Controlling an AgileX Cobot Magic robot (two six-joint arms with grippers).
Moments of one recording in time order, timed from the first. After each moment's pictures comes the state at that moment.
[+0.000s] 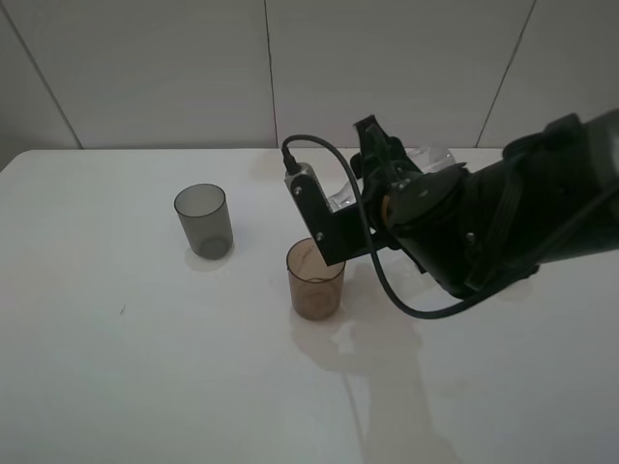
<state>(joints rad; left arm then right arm) -0.09 -0.01 -0.50 0.11 1.05 -0.02 0.89 1.75 -0.79 -1.73 0.75 0.32</state>
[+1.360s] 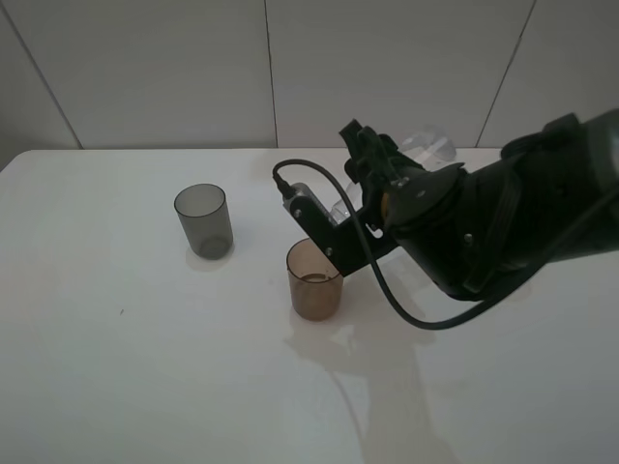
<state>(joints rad) -0.09 -0.01 -0.50 0.11 1.05 -0.02 0.89 1.75 -0.79 -1.73 0.79 0.09</state>
